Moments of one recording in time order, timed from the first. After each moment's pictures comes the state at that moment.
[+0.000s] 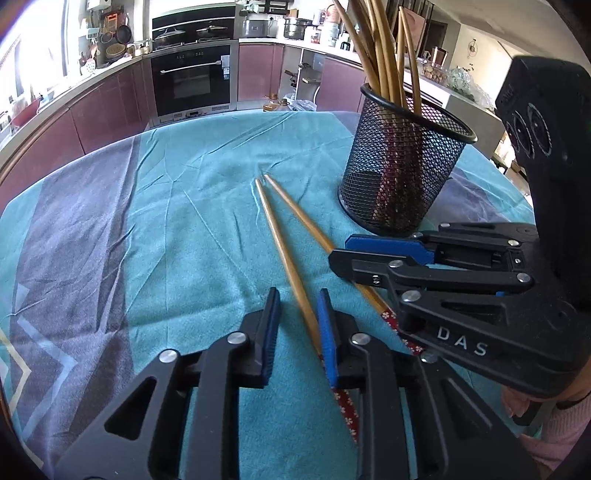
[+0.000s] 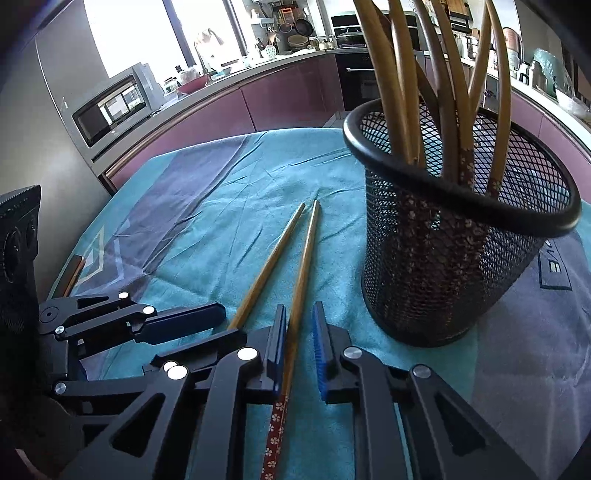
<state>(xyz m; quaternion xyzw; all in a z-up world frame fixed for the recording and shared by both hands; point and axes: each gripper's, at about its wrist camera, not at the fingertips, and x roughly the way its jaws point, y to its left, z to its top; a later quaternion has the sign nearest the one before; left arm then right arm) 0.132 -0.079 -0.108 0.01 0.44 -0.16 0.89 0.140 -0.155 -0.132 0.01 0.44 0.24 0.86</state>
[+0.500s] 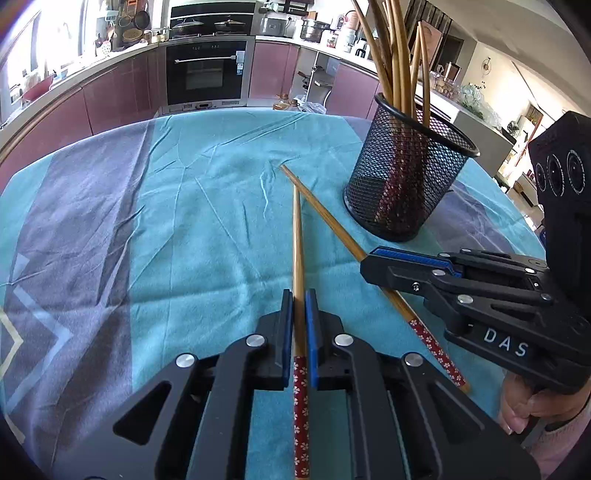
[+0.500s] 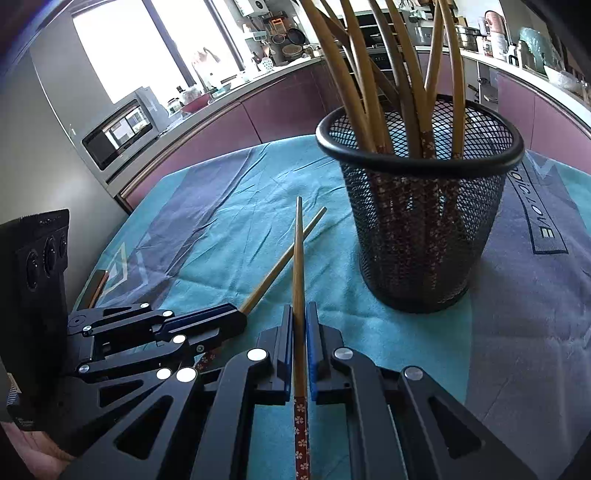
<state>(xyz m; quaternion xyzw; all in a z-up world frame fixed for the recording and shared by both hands) 0.123 -0.071 -0.108 -0.02 0.44 -0.15 0.88 0.120 -0.177 -0.126 0.06 0.43 0.26 0.86</state>
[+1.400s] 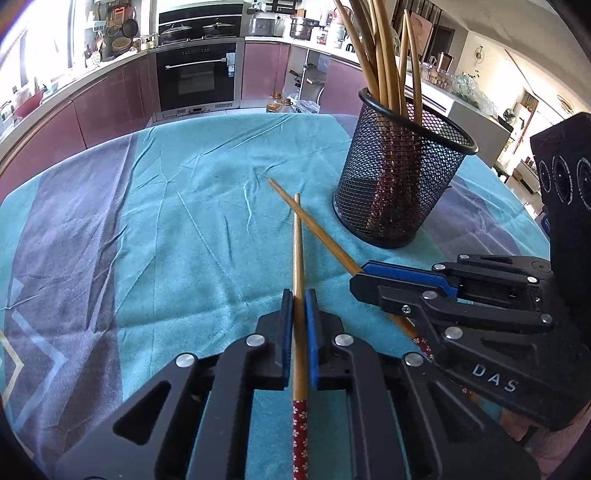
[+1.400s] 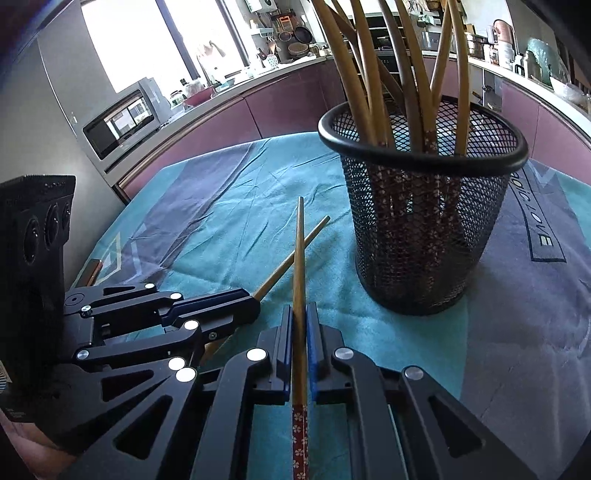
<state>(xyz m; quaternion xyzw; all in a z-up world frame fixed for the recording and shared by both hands) 0.135 -0.086 -0.108 0.00 0.44 -0.16 0.88 0.121 -0.181 -0.126 0.04 0.43 0.26 0.86</state>
